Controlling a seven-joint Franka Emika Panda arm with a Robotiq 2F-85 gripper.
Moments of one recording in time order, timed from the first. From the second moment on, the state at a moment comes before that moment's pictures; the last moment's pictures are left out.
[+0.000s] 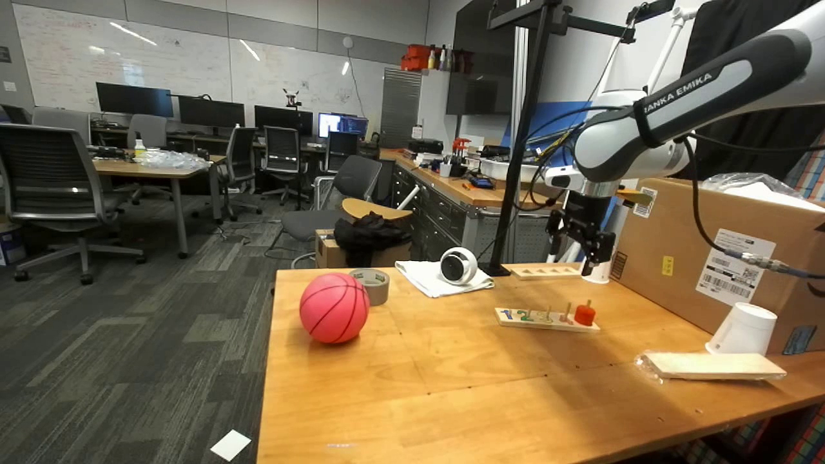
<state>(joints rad) -0.07 0.27 0.04 -1.85 -0.15 2.24 -1.64</state>
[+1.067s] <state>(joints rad) -0.05 0.23 0.05 -1.87 -0.15 2.25 -1.63</state>
